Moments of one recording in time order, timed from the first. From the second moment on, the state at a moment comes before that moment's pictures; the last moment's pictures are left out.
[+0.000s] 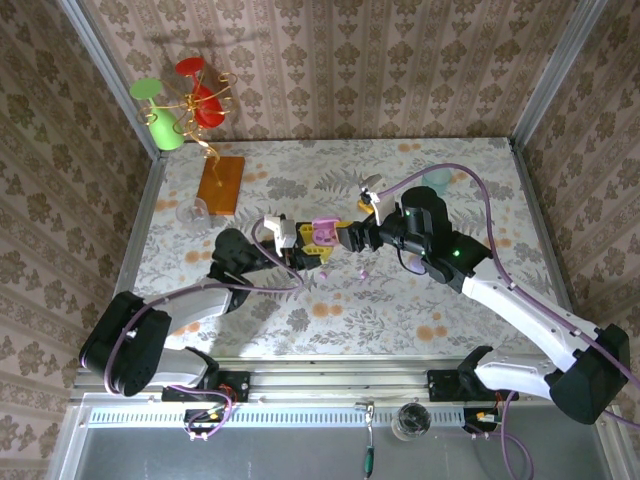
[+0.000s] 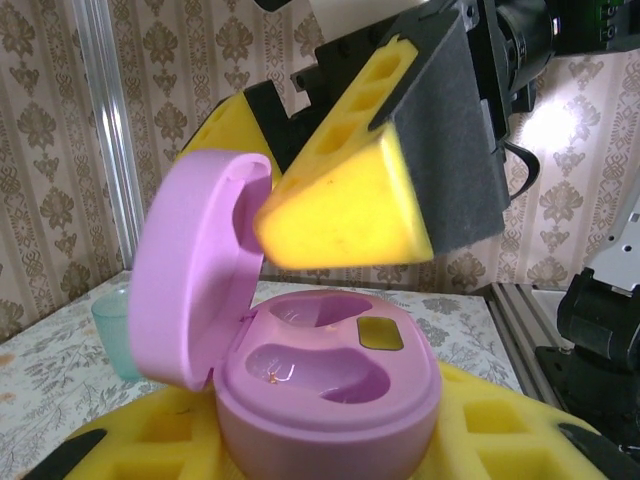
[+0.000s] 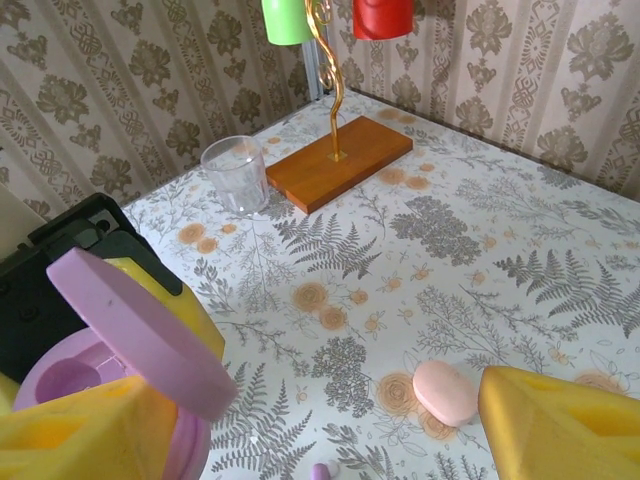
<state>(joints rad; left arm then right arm) -0.59 1.34 0.49 1.07 0.88 -0.15 0.62 1.16 1.00 -0.18 -0.19 0.04</state>
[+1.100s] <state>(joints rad) -0.39 1.30 0.44 1.14 0.89 -0.19 0.44 1.42 0.71 -0.25 -0.30 0.77</state>
